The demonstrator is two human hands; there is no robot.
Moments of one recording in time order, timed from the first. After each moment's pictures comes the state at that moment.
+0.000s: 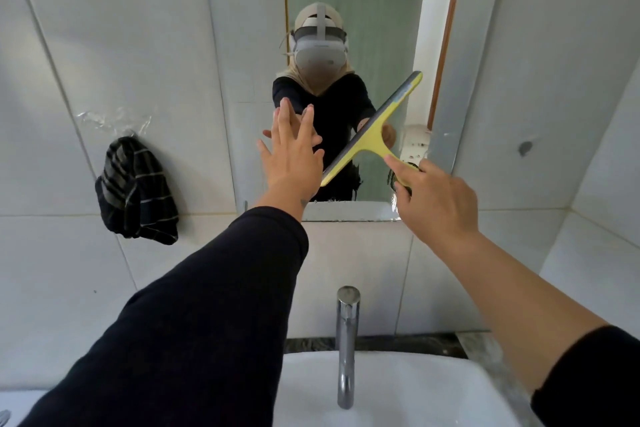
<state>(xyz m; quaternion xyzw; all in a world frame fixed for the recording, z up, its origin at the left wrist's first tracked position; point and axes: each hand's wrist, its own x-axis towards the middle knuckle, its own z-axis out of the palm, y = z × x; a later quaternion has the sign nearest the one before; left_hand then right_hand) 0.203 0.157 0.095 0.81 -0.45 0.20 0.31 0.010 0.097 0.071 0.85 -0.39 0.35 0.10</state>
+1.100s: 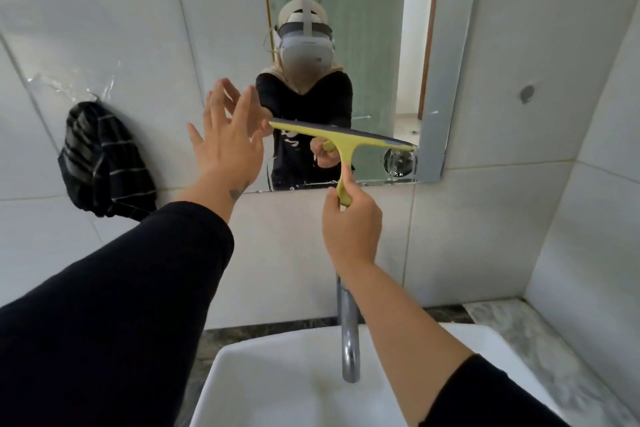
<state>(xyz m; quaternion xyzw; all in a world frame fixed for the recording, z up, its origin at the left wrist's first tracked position) 0.256 0.195 0.049 0.82 -0.42 0.27 0.29 0.104 0.150 -0.043 0.68 -0.36 0.58 -0.29</state>
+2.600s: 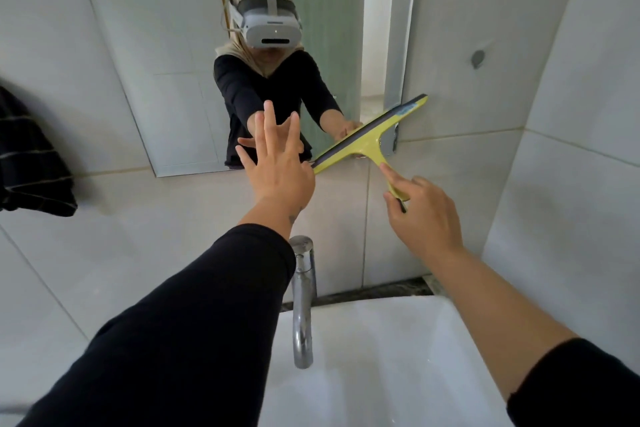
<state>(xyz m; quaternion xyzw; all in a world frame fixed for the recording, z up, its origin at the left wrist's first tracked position) 0.161 0.099 -0.042 0.80 -0.49 0.24 0.26 -0.042 0.055 -0.079 0.81 -0.42 0.40 0.00</state>
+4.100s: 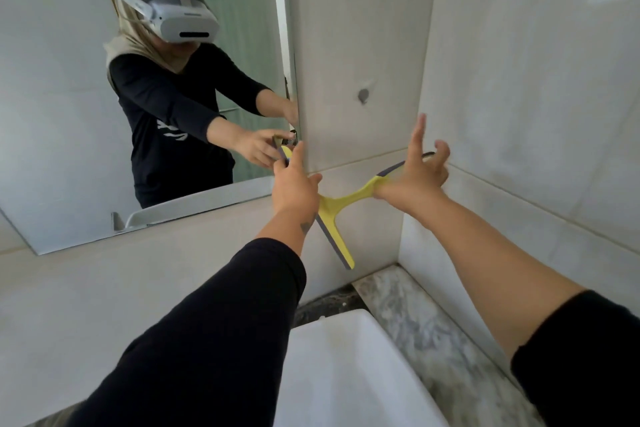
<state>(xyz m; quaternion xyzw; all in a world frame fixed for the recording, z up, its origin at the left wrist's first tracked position) 0.028 0.029 0.009 0.71 -0.53 -0.10 0.45 -0.136 0.020 0.031 0.64 -0.65 0.35 -0.22</state>
